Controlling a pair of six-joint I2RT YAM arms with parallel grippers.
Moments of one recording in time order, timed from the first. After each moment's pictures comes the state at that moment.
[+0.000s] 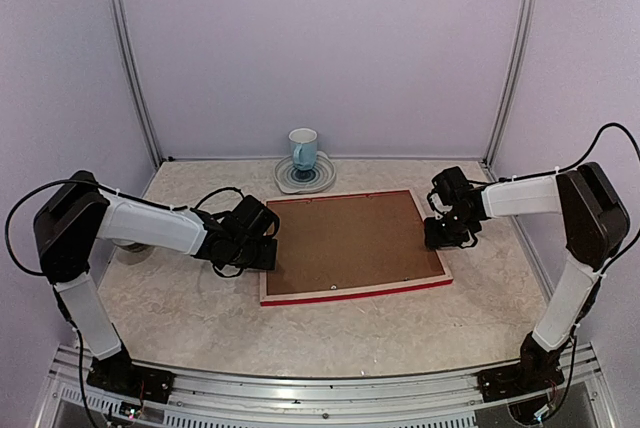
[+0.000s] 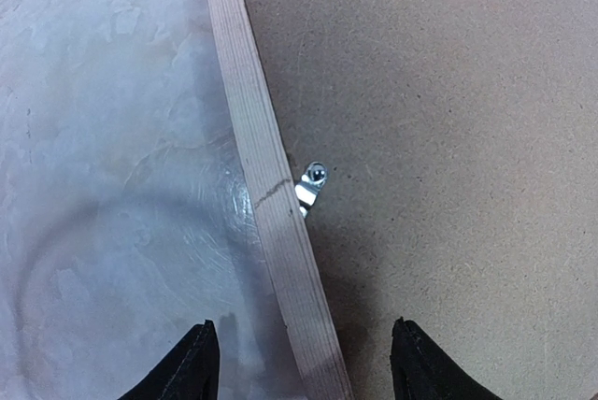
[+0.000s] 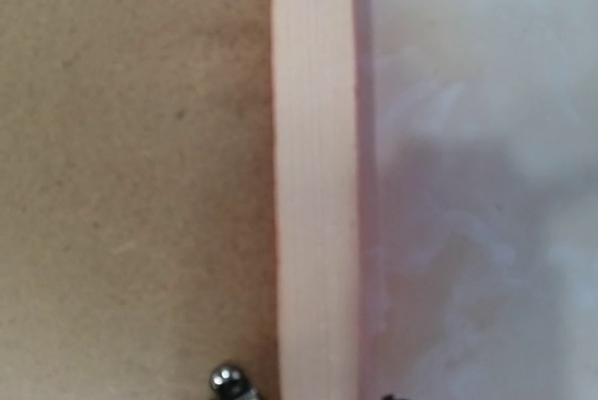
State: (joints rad) left arm -0.79 1.77 0.97 -0.19 -0.34 -0.56; right arm 0.38 1.76 1.02 -0.36 0.08 0.26
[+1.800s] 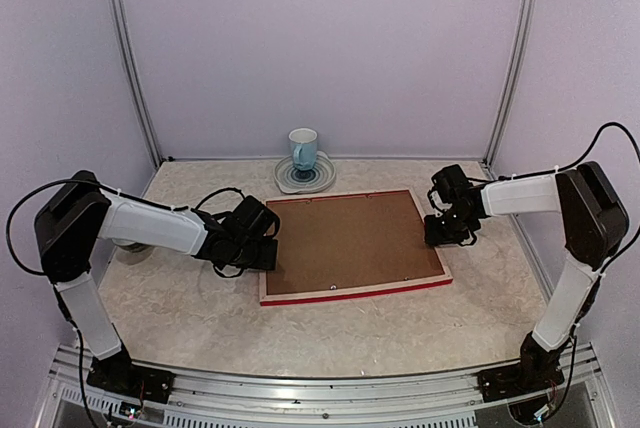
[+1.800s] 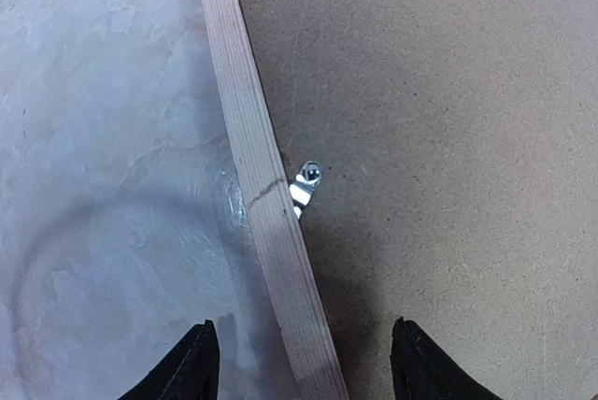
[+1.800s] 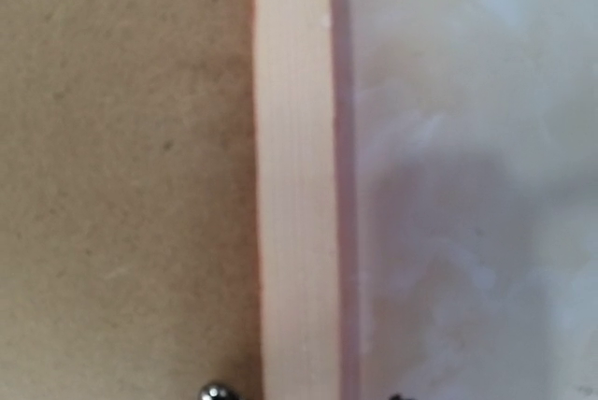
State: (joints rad) left arm -0.79 1.78 0.97 -0.18 -0.34 -0.56; right arm 0.38 1.77 1.04 -0.35 0.10 0.26
